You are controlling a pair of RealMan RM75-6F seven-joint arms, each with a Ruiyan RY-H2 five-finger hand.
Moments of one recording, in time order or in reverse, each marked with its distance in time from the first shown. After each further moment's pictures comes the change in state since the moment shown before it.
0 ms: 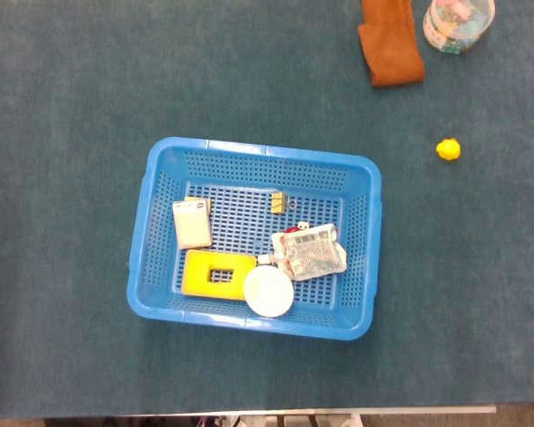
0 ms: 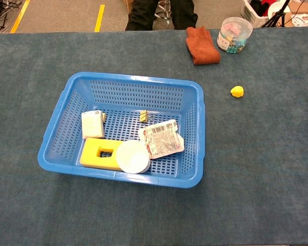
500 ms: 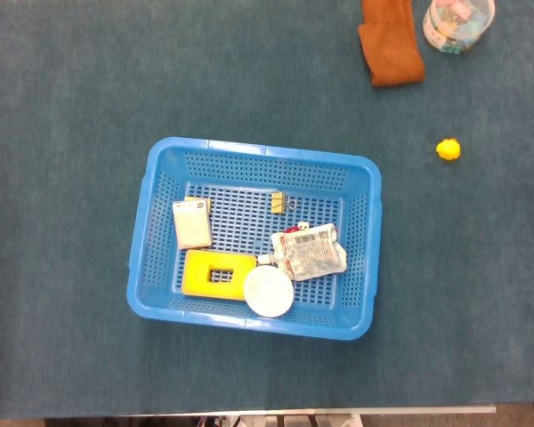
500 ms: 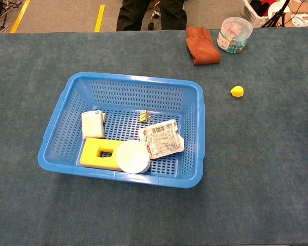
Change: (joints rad) left arm -0.007 0.016 -0.018 -0.008 -0.034 -0.003 0.000; right arm 0.089 0.017 0.005 -0.038 -0.051 -0.162 0.092
